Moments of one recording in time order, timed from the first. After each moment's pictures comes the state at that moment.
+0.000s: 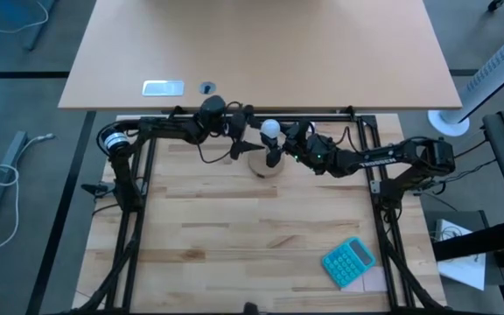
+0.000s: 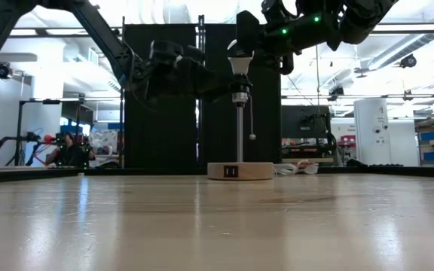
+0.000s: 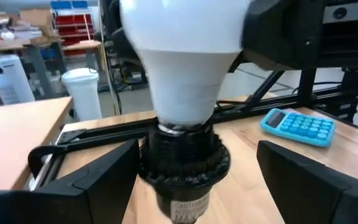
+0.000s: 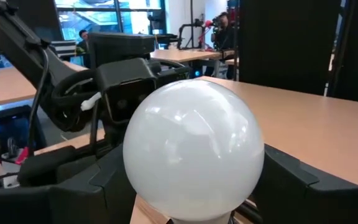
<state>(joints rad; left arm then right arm) 0.61 1.86 1.04 0.74 0.88 0.15 -0.14 1.48 0.81 0.67 0.52 0.06</state>
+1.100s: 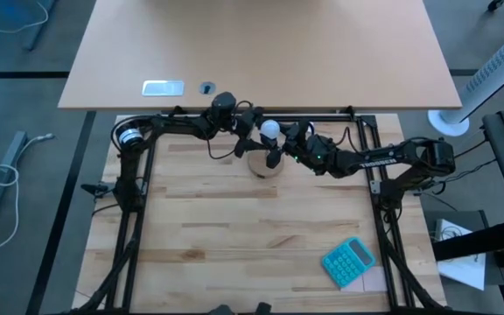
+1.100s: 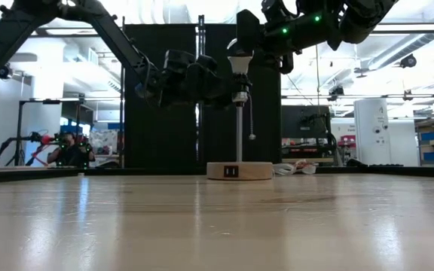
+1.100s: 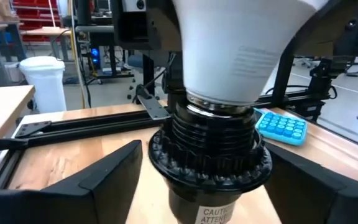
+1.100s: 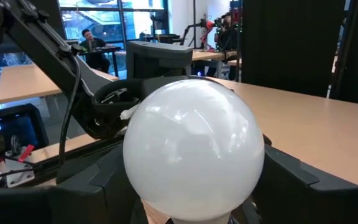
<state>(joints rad) 0.61 1.99 1.20 0.69 1.02 0.09 -0.14 1.48 0.80 0.67 0.51 0.06</state>
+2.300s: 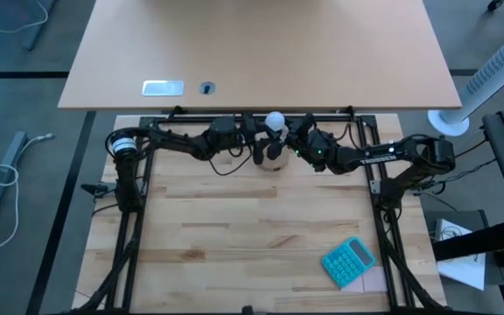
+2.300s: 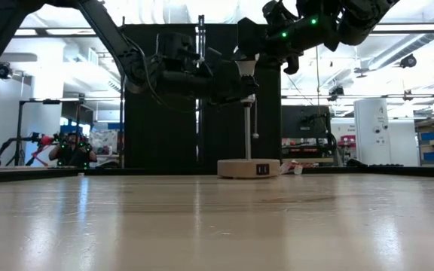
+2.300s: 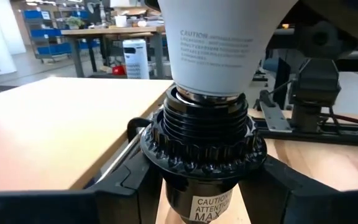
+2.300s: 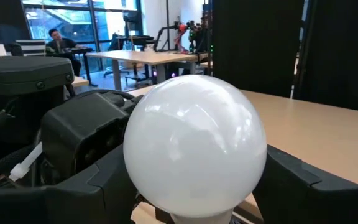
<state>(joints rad) 0.44 1.89 1.02 0.89 0.17 0.04 -0.16 1.48 0.81 0.67 0.60 0.02</state>
